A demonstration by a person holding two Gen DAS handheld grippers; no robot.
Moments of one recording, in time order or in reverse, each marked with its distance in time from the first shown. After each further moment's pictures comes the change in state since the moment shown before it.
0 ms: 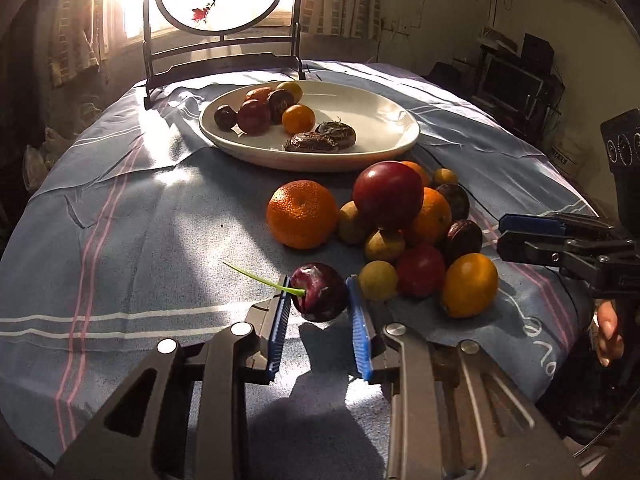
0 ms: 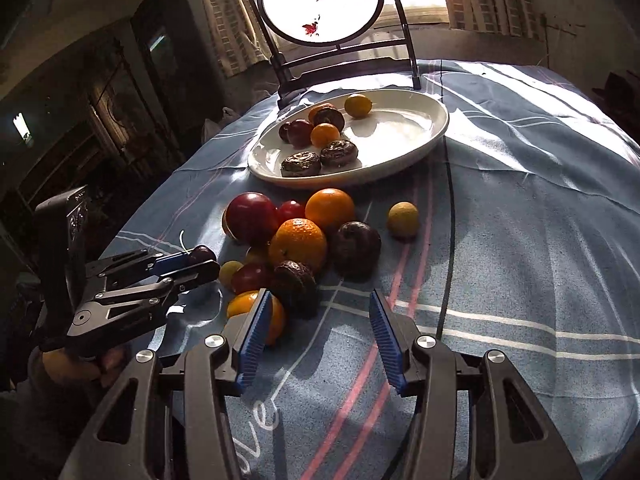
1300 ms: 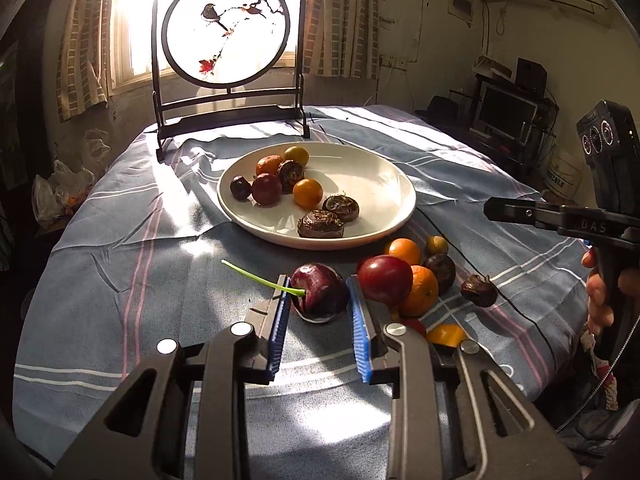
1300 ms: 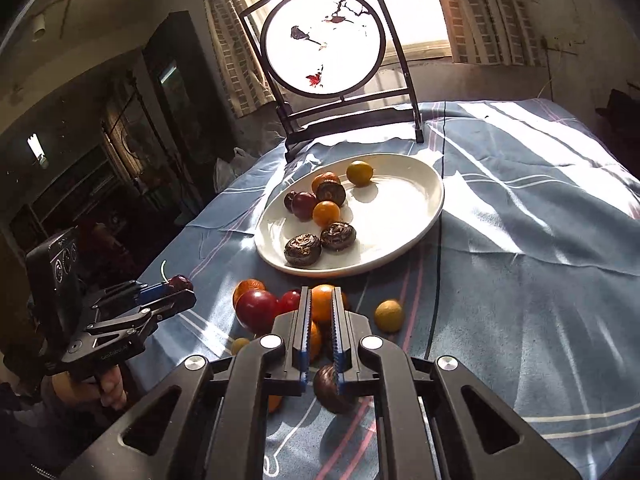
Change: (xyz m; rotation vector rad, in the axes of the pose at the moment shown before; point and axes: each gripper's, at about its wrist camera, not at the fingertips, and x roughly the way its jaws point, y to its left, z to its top) left arm -0.033 0.004 0.042 0.023 -0.120 0.025; right arm -0.028 -0.020 0.061 0.003 -0.115 0.033
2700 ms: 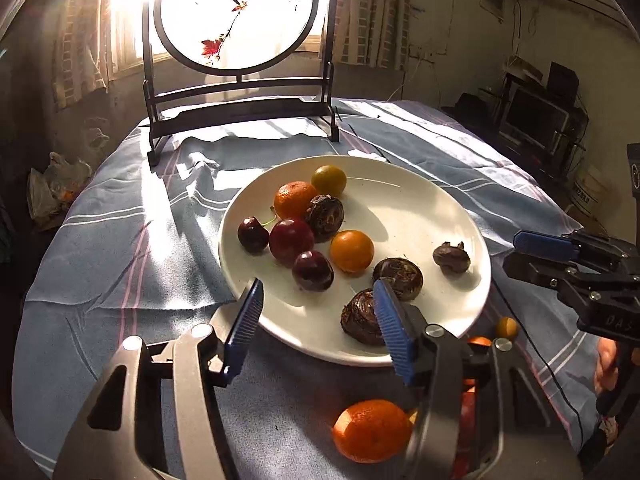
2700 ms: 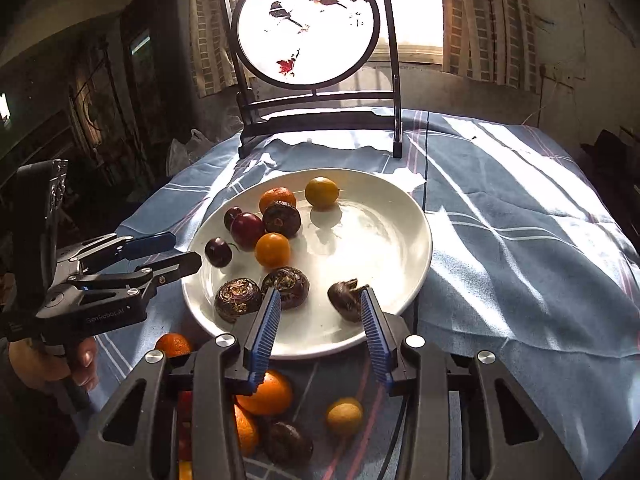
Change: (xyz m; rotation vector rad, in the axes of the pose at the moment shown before) left arm 0.083 0.030 0.061 -0.037 0.056 0.032; right arm 0.064 0.001 0.043 -0.095 0.034 -0.186
